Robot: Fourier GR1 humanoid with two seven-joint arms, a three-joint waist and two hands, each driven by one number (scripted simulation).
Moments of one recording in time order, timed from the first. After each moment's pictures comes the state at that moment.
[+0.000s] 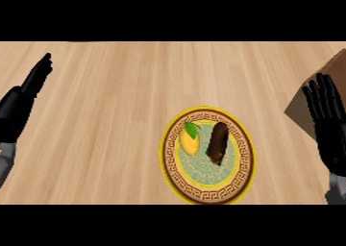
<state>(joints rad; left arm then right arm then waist) -0.28 0.61 -0.14 -1.44 0.05 0.11 -0.10 -0.07 -0.42 0.09 -1.70 -0.31 -0.21 -0.11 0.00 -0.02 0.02</state>
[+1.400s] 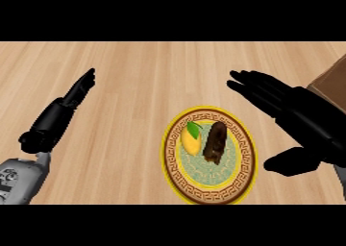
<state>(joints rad) -0.26 0.45 -0.21 -1.49 0.08 -0.01 -0.09 -0.49 -0.76 0.46 -1.89 0.30 0.20 0.19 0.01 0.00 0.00</state>
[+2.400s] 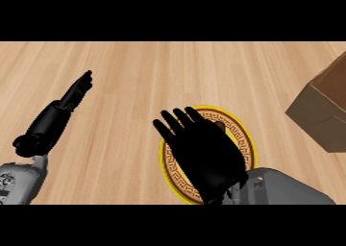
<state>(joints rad) -0.23 0.42 -0.15 -1.52 0.04 -0.06 -0.09 -0.70 -0.29 0.74 -1.86 0.46 0.60 0.86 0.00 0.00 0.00</state>
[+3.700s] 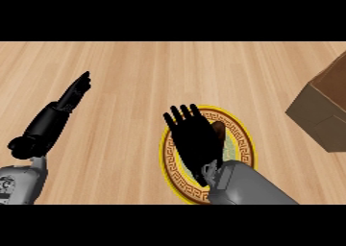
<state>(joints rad) -0.21 0.33 -0.05 -1.54 -0.04 -0.17 -0.08 -0.56 -0.13 0.70 -1.57 0.94 0.59 0.63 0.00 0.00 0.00</state>
